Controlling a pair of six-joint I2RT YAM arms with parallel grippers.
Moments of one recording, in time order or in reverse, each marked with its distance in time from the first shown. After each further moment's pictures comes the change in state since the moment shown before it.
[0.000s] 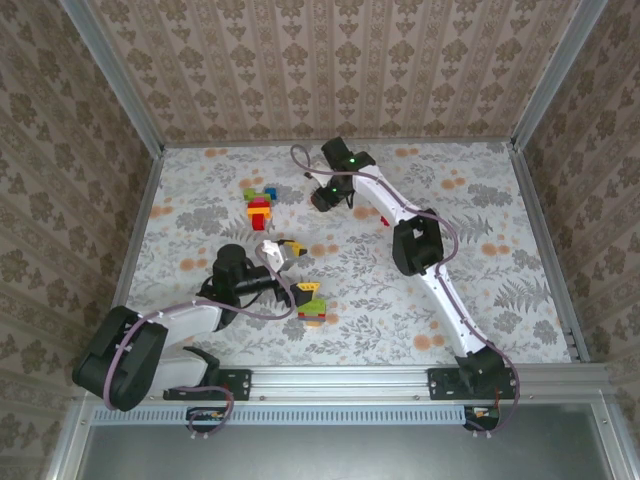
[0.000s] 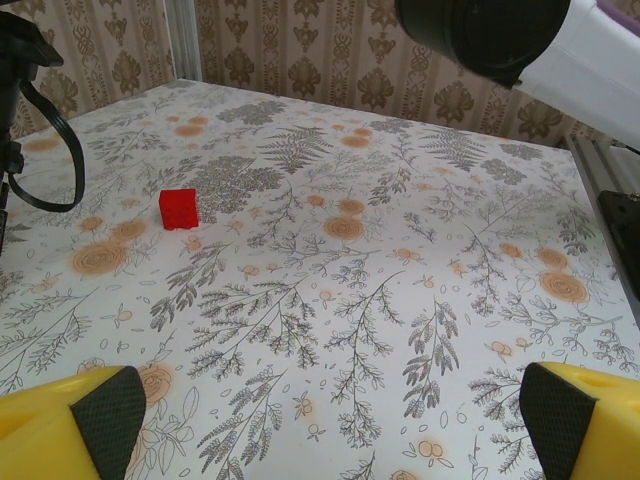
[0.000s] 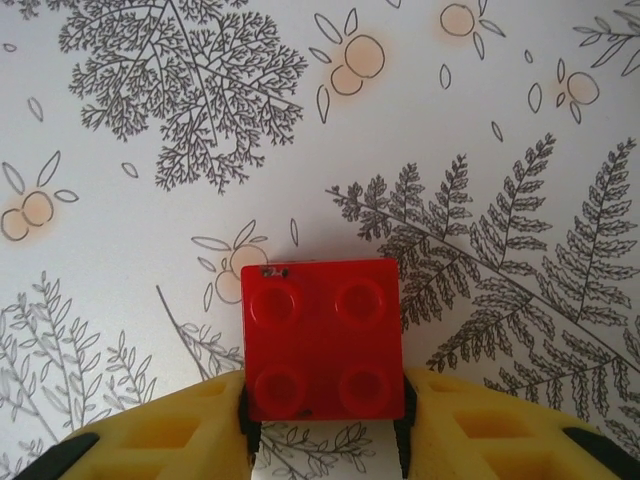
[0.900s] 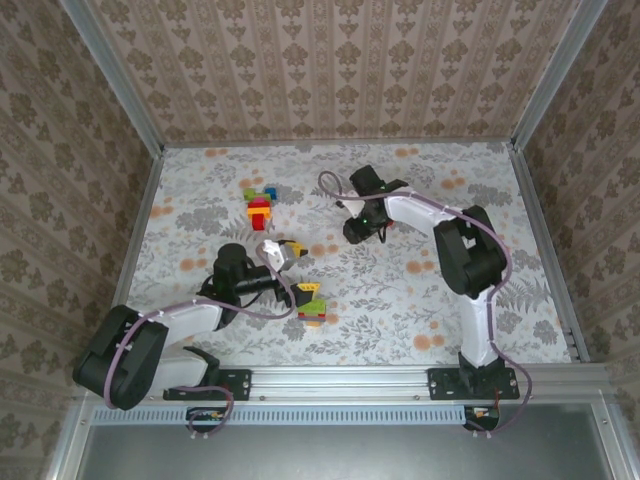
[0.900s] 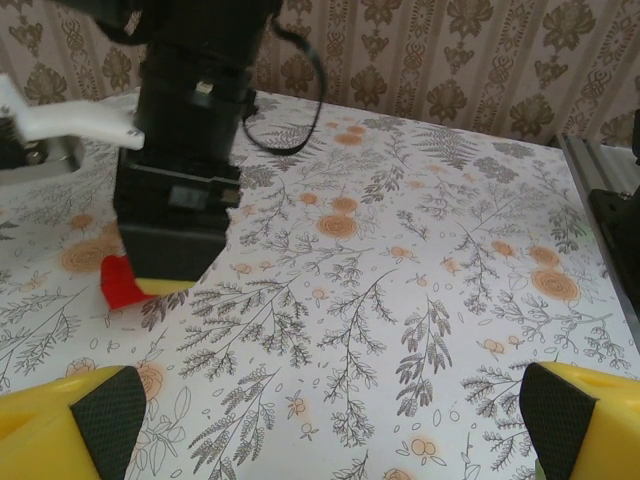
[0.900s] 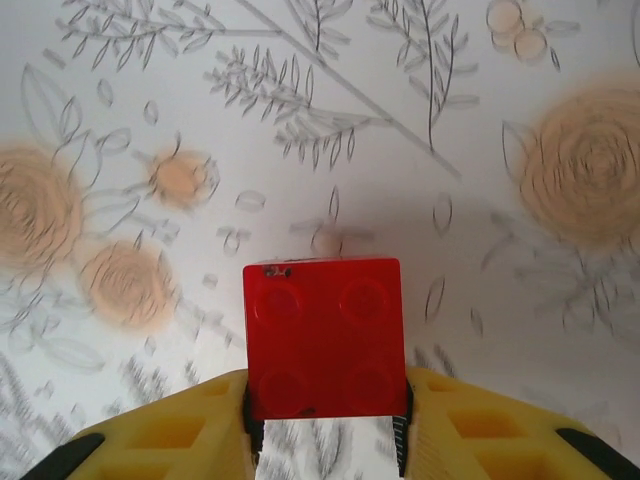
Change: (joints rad) left arm 0.000 0.006 0.008 -0.014 0.016 0.000; right arm 0.004 -0.723 -1.141 0.318 0.105 0.149
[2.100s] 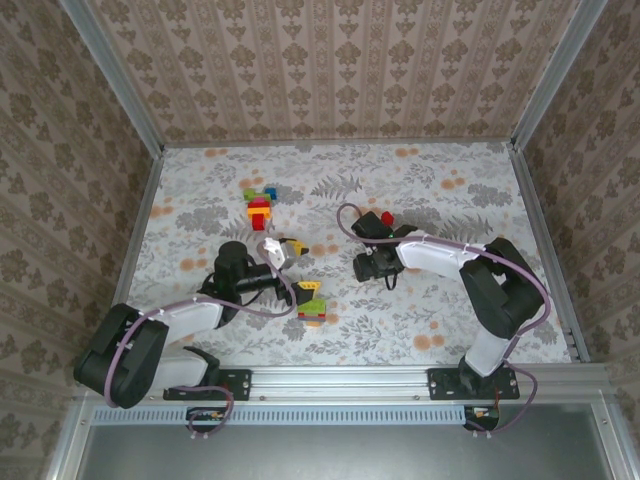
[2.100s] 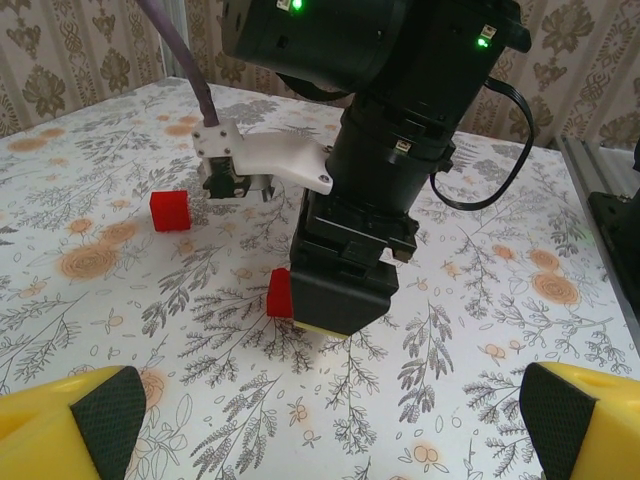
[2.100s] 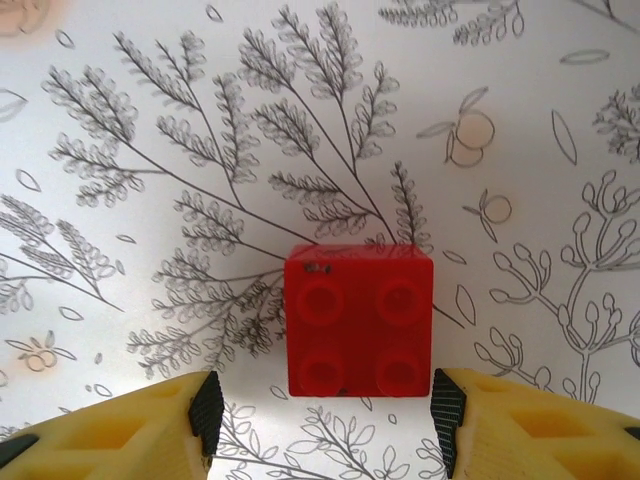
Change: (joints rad) left arm 0.000 0.009 0.020 -0.009 0.005 0.000; right arm 0.149 -0.310 -0.462 0.111 0.231 0.538
